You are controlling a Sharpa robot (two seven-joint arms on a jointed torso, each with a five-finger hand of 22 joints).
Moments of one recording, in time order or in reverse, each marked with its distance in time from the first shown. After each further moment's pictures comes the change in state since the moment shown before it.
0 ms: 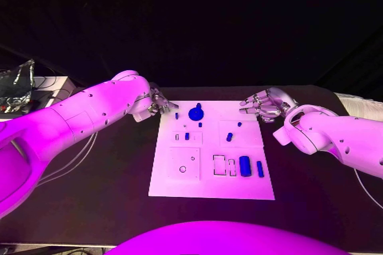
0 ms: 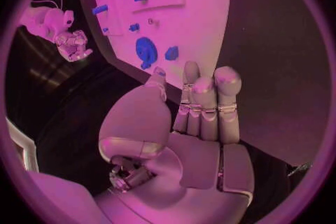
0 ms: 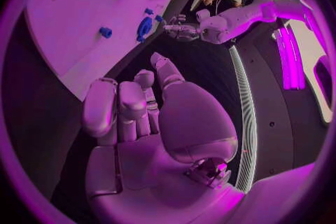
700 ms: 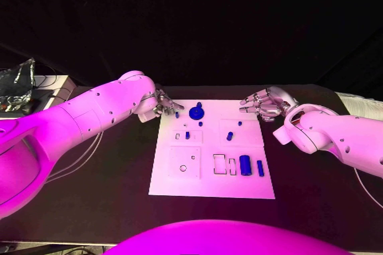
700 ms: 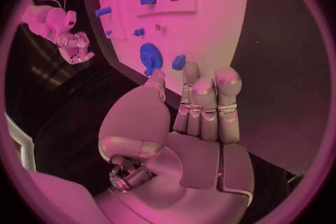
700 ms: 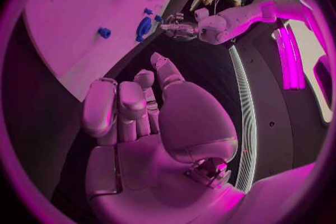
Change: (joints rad) left arm 0.001 0.036 -0.017 -0.030 0.043 0.019 0.007; left_hand -0.021 0.004 0.004 0.015 0.000 0.000 0.000 0.014 -0.002 0.000 0.000 0.004 0.002 0.000 0.000 0.016 0.008 0.000 0.000 0.000 0.009 0.001; right arm 0.001 0.004 0.000 0.000 0.000 0.000 0.000; right_hand 0.000 0.000 0.000 0.000 0.000 0.000 0.000 0.000 0.000 -0.002 -0.002 0.000 0.000 0.000 0.000 0.000 0.000 0.000 0.000 0.000 0.000 0.000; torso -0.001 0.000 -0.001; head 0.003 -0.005
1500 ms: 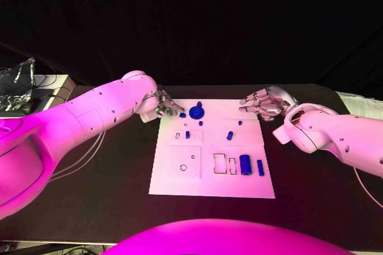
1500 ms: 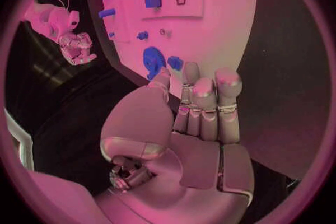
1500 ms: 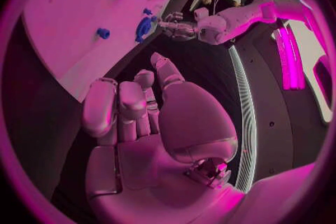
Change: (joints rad) left arm 0.000 0.015 -0.006 -0.017 0.027 0.022 0.006; left_hand 0.056 0.024 0.048 -0.079 0.000 0.008 -0.008 0.038 0.020 -0.004 -0.004 0.004 0.003 0.004 -0.004 0.016 0.015 0.000 0.004 -0.004 0.019 0.000; right arm 0.000 0.003 0.000 0.000 0.000 0.000 0.000; right_hand 0.000 0.000 0.000 0.000 0.000 -0.002 -0.002 0.000 0.000 0.001 0.001 0.000 0.000 0.000 0.000 0.000 0.000 0.000 0.000 0.000 0.000 0.000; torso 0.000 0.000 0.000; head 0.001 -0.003
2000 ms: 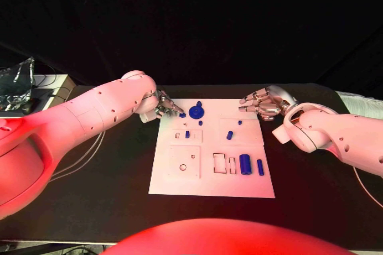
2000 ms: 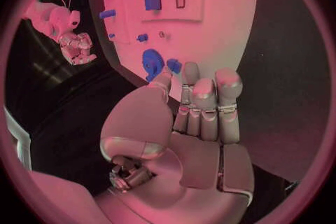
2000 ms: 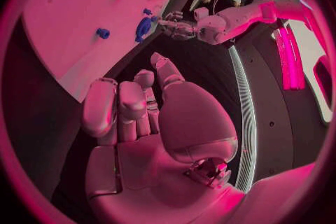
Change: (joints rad) left arm 0.000 0.004 -0.003 -0.012 0.018 0.018 -0.003; left_hand -0.008 -0.008 0.043 -0.026 0.000 -0.011 -0.014 0.054 0.032 0.002 -0.006 0.011 0.012 0.004 -0.004 0.010 0.009 0.000 0.004 -0.004 0.015 0.000; right arm 0.000 0.001 0.000 0.000 0.000 0.000 0.000; right_hand 0.000 0.000 -0.001 -0.003 0.000 0.000 0.000 0.000 0.000 0.001 0.001 0.000 0.000 0.000 0.000 0.000 0.000 0.000 0.000 0.000 0.000 0.000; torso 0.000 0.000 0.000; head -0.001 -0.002
